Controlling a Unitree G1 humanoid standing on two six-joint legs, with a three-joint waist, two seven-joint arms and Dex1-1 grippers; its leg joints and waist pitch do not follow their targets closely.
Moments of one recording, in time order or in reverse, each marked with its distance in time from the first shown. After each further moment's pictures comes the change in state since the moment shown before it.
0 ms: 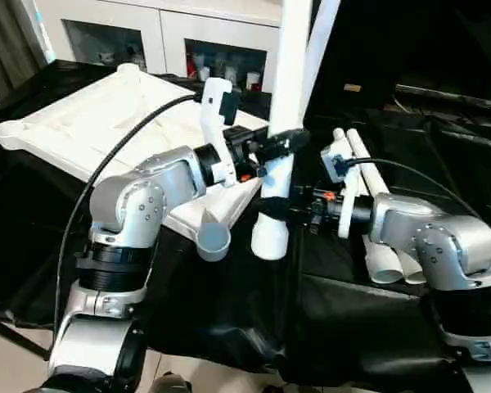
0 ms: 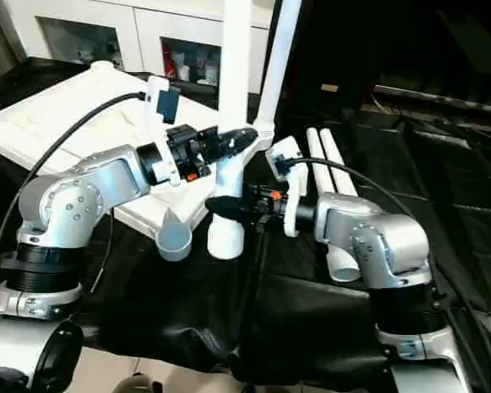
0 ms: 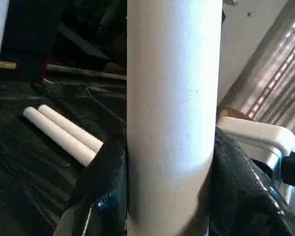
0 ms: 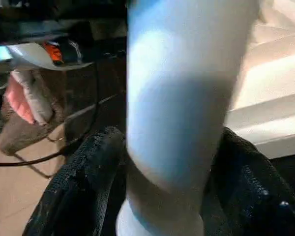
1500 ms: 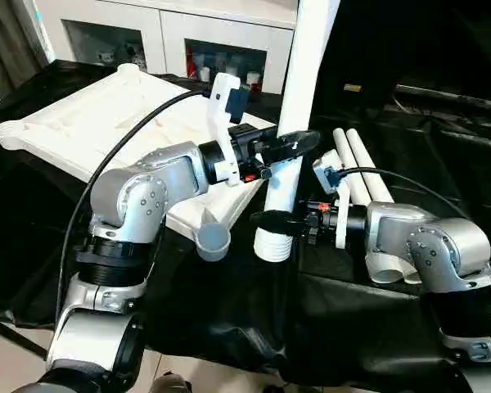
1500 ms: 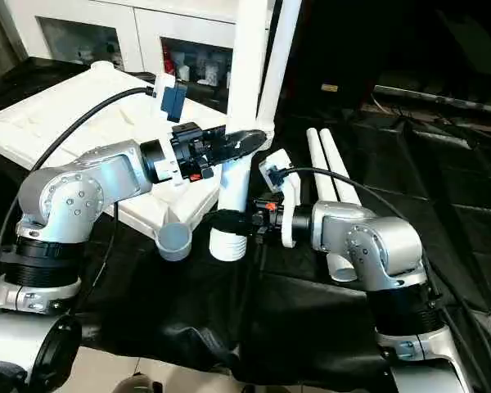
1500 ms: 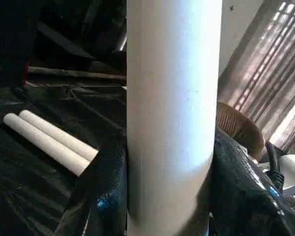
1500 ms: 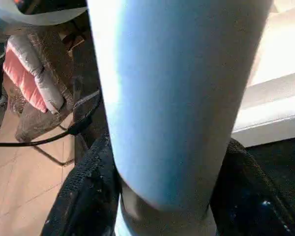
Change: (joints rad) left arm -0.028 0.013 -0.007 0.002 -0.009 0.013 -0.047; right arm 0.007 -0.003 0.041 0.027 0.001 0.014 0.020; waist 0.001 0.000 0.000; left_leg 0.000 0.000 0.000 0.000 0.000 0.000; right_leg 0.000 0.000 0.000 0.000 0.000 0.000
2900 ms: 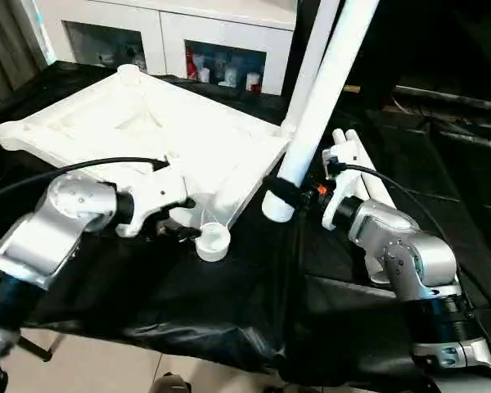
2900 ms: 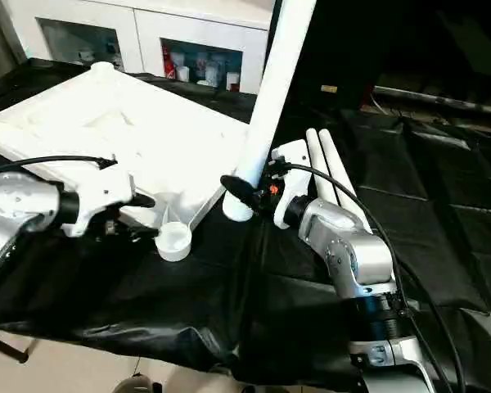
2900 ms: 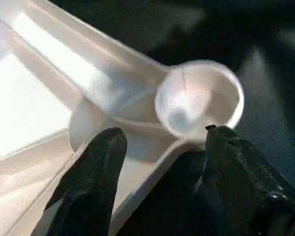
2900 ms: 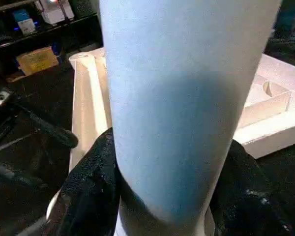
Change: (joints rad) left arm 0.155 0.622 -0.429 0.135 0.661 -0.656 -0.446; right arm 0.052 0.160 -0.049 0.155 -0.200 -0.450 -0.217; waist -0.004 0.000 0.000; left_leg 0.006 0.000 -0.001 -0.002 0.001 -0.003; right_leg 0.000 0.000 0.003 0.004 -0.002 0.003
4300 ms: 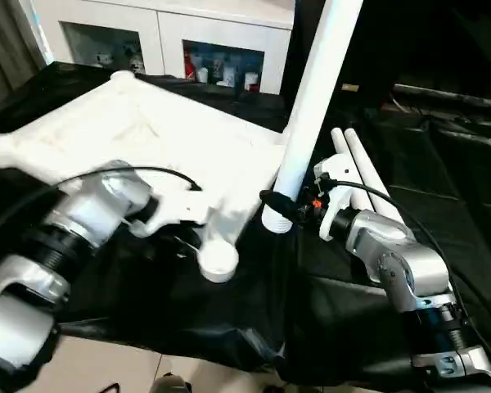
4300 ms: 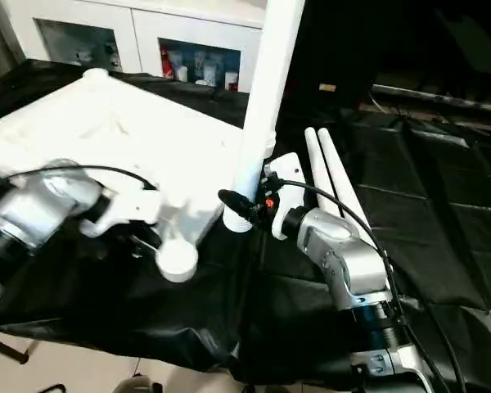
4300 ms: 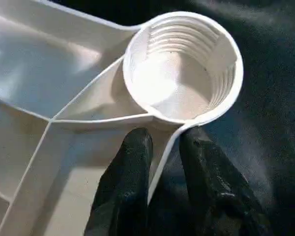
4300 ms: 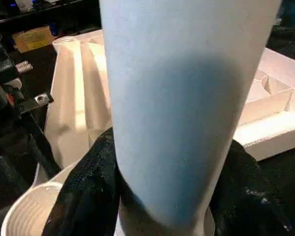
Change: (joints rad) left arm -0.189 -0.172 -0.119 0.334 0.110 -0.057 -0.373; right arm 0.034 -0.015 0.044 0.006 -0.062 -0.051 0.034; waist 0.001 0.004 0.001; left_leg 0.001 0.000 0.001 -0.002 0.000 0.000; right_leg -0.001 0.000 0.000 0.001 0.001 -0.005
